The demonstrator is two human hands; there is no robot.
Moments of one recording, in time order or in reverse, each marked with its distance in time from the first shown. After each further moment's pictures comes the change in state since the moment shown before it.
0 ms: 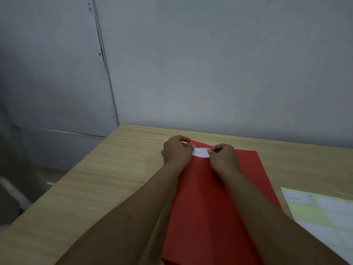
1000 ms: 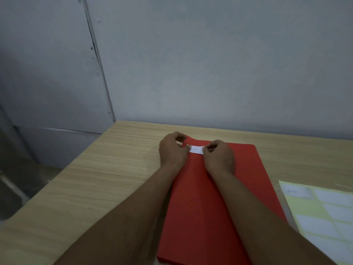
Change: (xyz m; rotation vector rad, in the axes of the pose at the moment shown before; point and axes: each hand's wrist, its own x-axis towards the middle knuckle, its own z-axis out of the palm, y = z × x) left_hand -0.004 -0.019 0.010 -0.012 0.055 0.144; right_hand -0.016 0.009 0.007 -0.057 0.090 -0.097
